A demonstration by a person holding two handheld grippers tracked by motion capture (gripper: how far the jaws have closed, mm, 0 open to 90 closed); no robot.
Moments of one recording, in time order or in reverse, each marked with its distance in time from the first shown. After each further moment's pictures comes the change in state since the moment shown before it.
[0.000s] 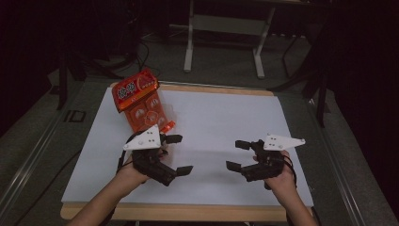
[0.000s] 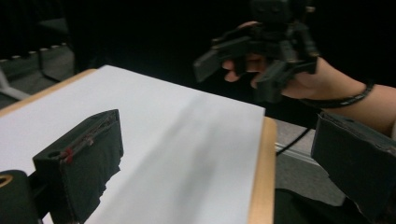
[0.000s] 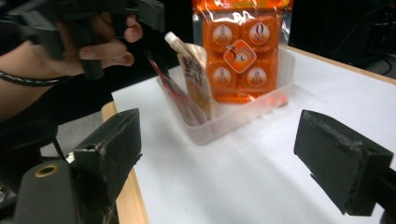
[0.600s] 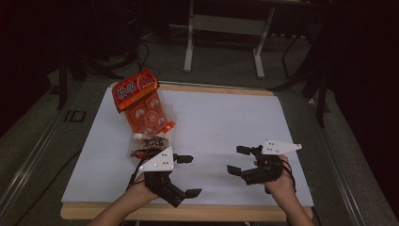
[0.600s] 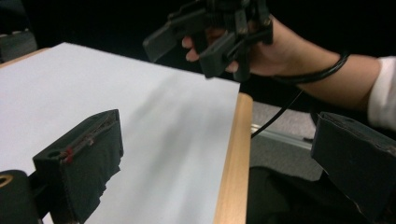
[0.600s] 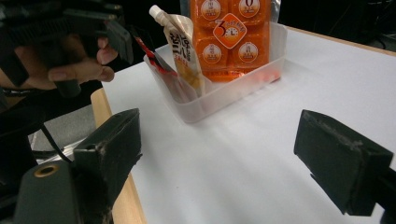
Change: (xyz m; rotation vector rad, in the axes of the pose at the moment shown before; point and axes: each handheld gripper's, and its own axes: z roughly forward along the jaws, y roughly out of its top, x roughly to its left) left arm -0.024 -0.037 0.028 0.057 -0.072 0.023; right arm -0.008 -0.024 0.003 0.040 -0.026 0.034
